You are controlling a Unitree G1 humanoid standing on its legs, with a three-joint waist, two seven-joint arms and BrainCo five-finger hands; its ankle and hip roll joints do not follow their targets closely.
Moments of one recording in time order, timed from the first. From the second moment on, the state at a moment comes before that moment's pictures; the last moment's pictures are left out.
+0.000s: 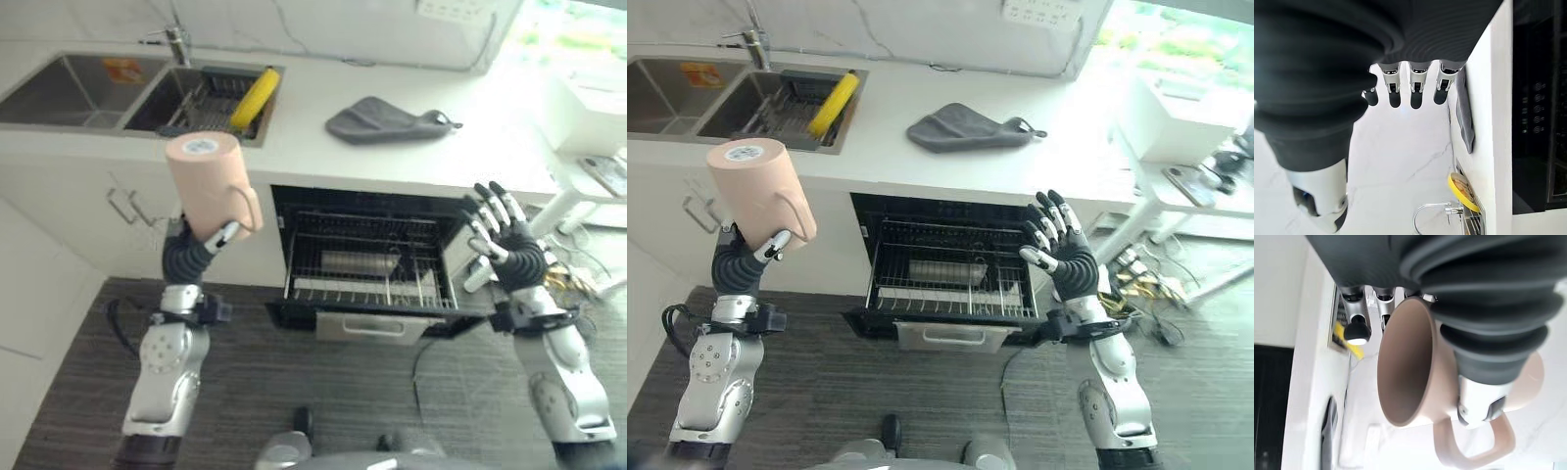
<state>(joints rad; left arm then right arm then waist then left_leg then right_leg) 0.07 0.42 0.04 -0.22 -0.41 -0.25 0.12 0.09 -0.39 0.00 -0.31 0.61 -0.10 0.12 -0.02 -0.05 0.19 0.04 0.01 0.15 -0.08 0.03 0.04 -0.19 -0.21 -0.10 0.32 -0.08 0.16</state>
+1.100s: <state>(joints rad) -0.11 0.51 -0.31 -0.15 -0.79 0.24 -0.87 -0.19 -0.52 0.13 -0.01 0.85 0.02 0.49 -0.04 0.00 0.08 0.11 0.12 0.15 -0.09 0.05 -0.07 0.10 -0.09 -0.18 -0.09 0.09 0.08</state>
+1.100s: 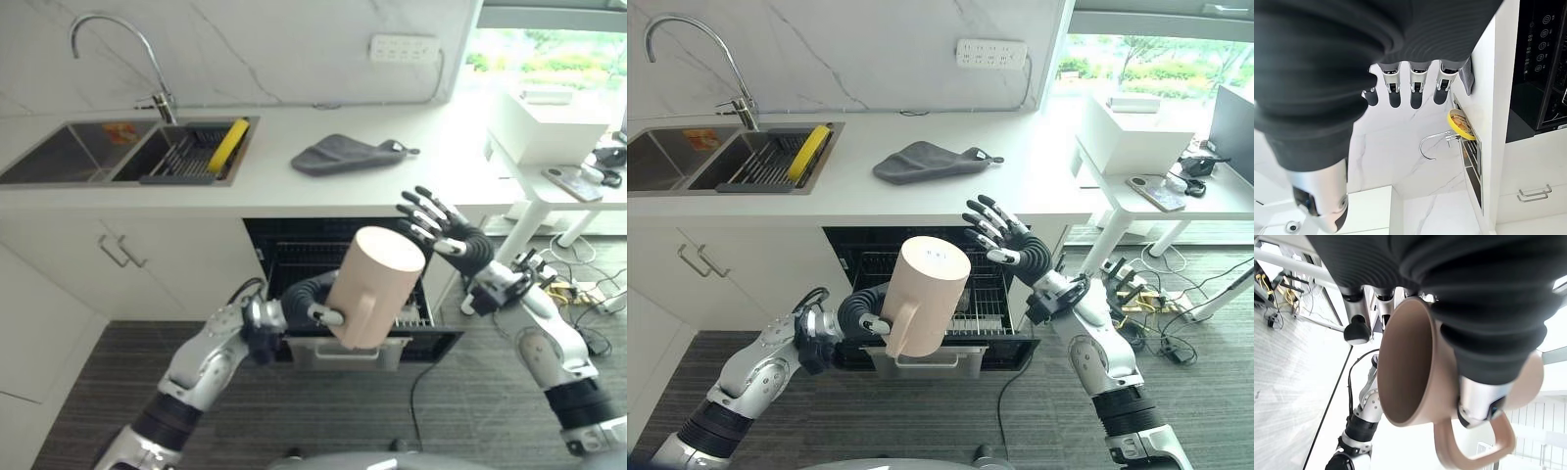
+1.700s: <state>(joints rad) -0.07 0.40 -0.19 -0.09 -0.92 0.28 -0.83 -0.19 -0.48 0.14 -0.09 0.92 0.10 0.70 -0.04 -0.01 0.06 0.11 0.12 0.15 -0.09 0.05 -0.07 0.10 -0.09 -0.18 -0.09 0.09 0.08</state>
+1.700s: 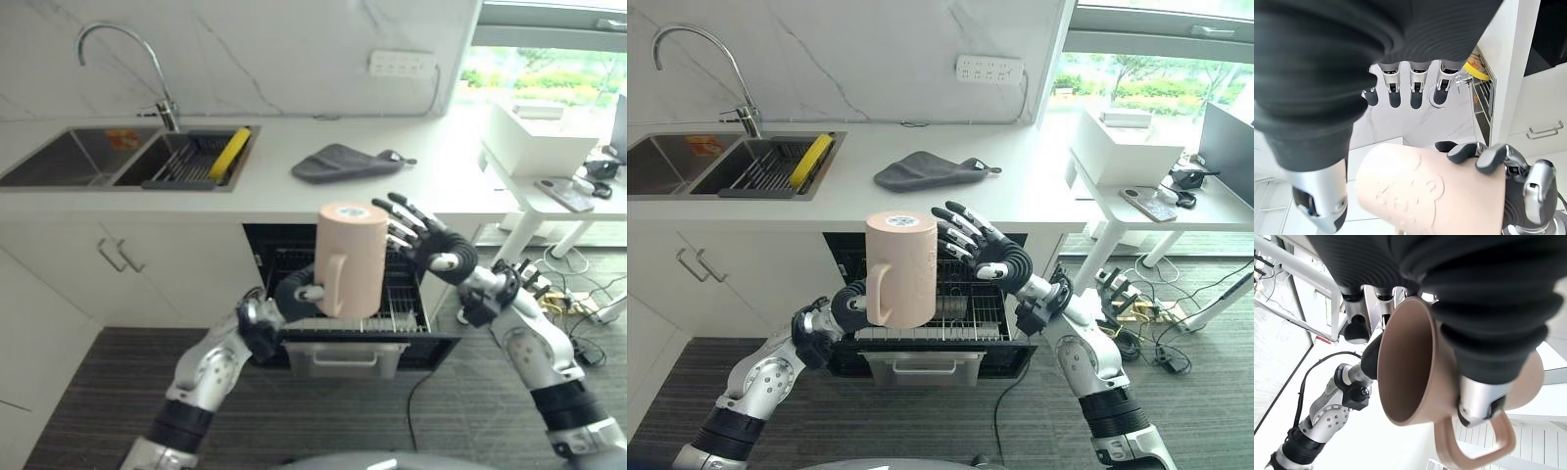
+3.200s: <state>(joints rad) -0.07 0.48 -0.24 -0.07 -0.80 0.24 -0.79 -0.20 -0.48 0.23 -0.13 0.82 0.22 0.68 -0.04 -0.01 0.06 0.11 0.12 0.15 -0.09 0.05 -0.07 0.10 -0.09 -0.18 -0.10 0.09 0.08</state>
